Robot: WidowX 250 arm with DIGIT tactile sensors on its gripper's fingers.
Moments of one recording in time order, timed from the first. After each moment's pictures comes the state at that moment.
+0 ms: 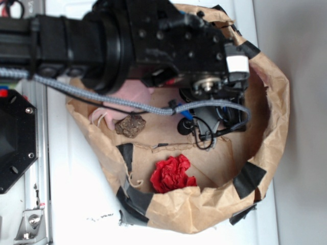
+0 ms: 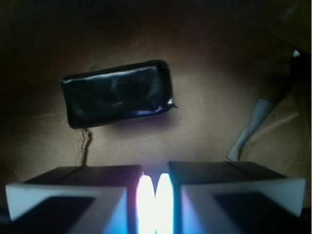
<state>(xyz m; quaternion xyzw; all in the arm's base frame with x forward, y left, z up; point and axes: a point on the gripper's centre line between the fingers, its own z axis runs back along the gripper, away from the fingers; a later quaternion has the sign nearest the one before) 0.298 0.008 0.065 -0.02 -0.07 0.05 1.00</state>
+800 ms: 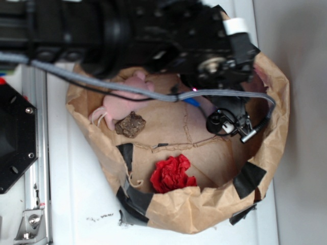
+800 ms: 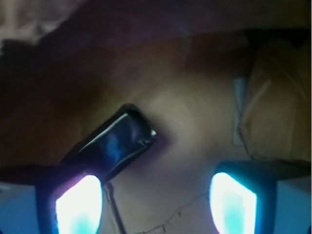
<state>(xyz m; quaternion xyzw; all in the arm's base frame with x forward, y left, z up) 0.310 0.012 0.072 -0.07 -0.12 0.30 0.95</state>
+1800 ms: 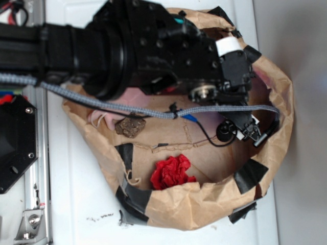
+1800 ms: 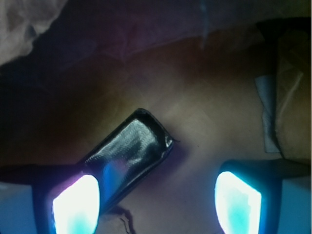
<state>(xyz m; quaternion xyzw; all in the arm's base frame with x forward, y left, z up) 0.322 0.002 0.057 -0.07 -0.15 0.33 0.93</state>
